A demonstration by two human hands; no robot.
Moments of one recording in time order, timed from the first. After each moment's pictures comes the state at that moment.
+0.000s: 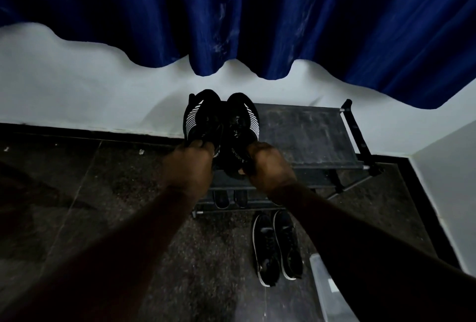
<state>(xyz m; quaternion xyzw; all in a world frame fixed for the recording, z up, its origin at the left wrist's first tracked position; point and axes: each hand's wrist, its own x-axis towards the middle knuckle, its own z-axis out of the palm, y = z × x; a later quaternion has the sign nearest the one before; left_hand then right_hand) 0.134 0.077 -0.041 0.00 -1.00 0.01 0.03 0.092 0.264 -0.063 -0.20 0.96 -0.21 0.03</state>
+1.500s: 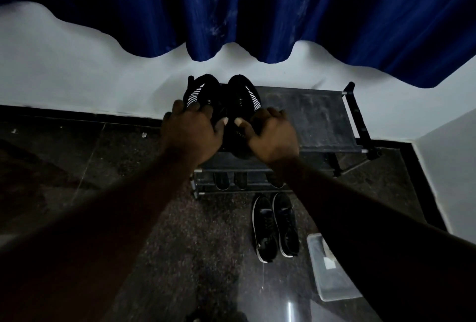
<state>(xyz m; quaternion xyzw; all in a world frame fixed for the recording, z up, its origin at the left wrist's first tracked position) 0.111 0.081 -0.023 0.01 -1.00 -0.03 0.09 0.089 0.264 -0.039 -0.08 0.97 -0.22 -0.06</state>
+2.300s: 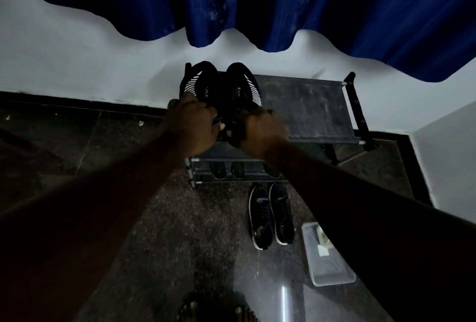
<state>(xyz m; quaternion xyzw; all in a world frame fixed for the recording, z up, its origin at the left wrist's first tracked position) 0.106 0.071 -0.038 -0.10 -0.99 -0.03 0.01 0.087 0.257 -0.035 -0.20 0.97 -0.06 0.07</state>
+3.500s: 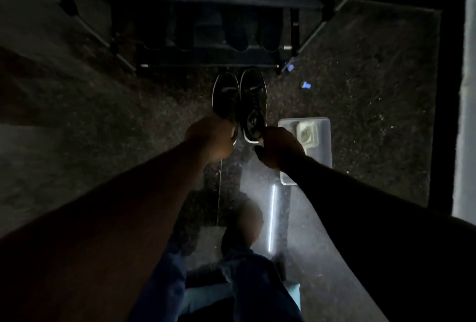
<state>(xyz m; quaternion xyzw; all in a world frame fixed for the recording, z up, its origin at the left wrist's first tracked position) 0.293 0.350 -0.317 -0.05 -0.92 -0.10 -0.37 0.299 0.532 -0.355 -0.04 0.91 -0.12 0.39</state>
